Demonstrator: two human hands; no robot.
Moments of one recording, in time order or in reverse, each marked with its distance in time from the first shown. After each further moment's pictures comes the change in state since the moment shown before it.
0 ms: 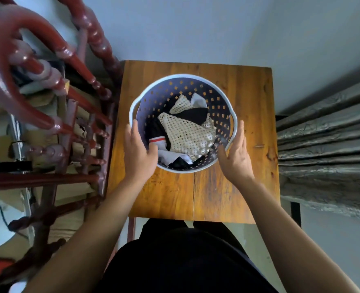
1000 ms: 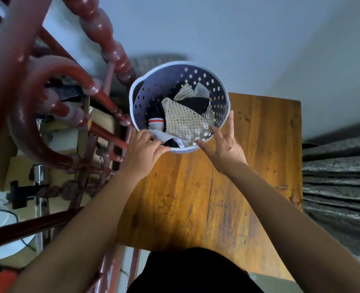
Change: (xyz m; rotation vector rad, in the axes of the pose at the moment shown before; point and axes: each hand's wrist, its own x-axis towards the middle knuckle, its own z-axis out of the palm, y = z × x) left_hand 0.146 -0.033 -0.025 0.778 -0.020 0.609; right_hand 0.139 -0.088 0.025 -0.306 -0.251 -0.140
